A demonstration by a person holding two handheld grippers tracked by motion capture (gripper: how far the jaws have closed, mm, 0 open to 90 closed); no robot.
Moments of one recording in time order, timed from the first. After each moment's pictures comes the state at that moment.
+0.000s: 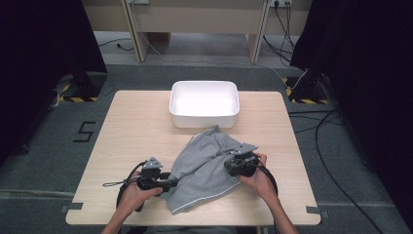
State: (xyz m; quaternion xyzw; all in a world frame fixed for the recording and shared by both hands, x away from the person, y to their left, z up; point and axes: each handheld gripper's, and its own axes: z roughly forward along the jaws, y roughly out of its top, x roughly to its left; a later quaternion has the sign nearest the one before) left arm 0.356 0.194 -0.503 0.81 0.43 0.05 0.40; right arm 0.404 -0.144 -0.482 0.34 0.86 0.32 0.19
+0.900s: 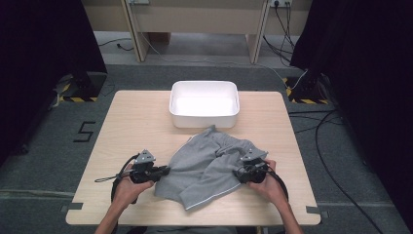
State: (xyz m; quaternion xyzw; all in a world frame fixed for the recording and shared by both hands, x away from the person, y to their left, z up) left arm 0.361 0.215 -0.483 0.80 0.42 0.10 0.43; right arm 0.396 -0.178 -0.499 0.35 0.87 0.30 0.16
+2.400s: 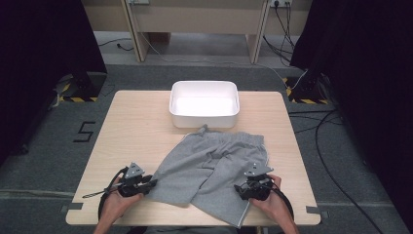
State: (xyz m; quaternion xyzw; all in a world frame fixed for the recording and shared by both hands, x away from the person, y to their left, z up) left arm 0.328 0.245 -0.512 0.80 0.44 0.15 0.37; right arm 0.345 -0.183 -0.503 0.37 0.86 0.31 0.16
